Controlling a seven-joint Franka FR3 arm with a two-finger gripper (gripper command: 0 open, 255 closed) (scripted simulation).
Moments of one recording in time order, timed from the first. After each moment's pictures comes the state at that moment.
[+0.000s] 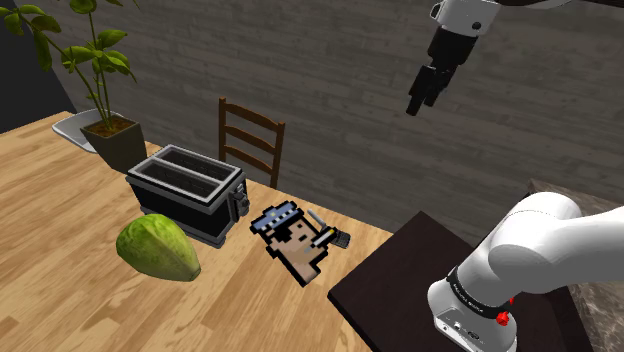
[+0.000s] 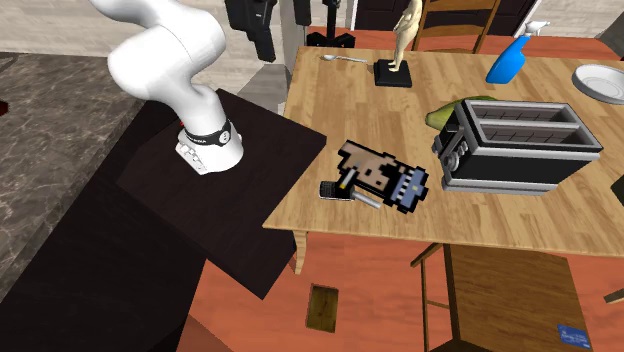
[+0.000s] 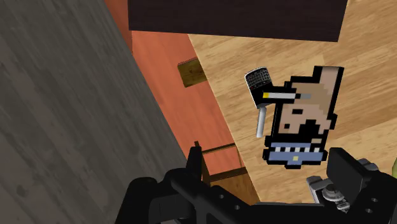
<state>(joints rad) 0.00 -0.78 -0.06 -2.31 0.01 1.58 -0.13</state>
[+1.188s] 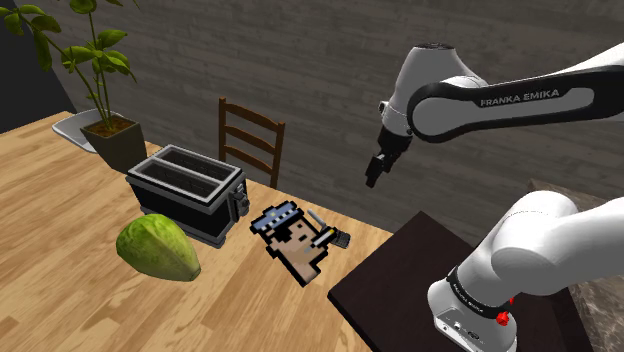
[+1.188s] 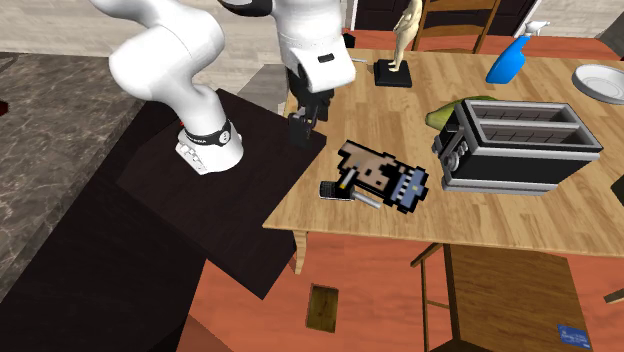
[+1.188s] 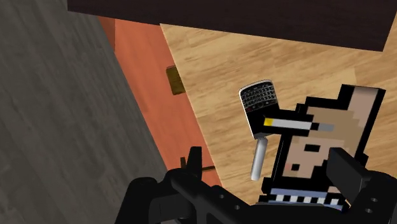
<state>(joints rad) 0.05 -0.67 0.01 -2.77 0.04 2.13 -0.11</state>
